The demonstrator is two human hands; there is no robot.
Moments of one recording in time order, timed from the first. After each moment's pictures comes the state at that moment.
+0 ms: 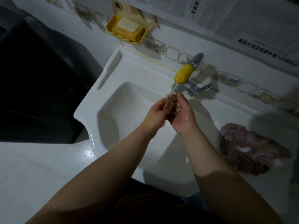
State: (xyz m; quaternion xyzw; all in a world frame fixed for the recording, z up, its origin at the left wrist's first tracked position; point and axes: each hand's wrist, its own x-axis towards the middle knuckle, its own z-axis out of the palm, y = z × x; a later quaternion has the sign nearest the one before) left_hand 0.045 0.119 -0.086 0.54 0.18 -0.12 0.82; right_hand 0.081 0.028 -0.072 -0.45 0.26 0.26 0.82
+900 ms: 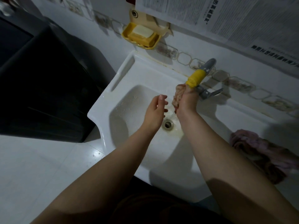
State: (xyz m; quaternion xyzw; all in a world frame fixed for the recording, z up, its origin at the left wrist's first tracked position) left_hand 0.036 0.149 -0.060 0.68 0.26 -0.03 0.69; right_hand 0.120 0.074 -0.052 -0.54 0.28 0.13 0.79
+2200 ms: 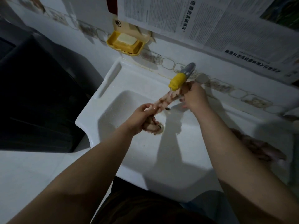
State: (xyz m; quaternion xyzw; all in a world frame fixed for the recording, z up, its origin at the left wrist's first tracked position) left_hand 0.054 0.170 -0.102 0.55 0.22 -0.21 0.78; right_hand 0.136 0.006 -0.006 -0.89 0.09 0.15 0.42
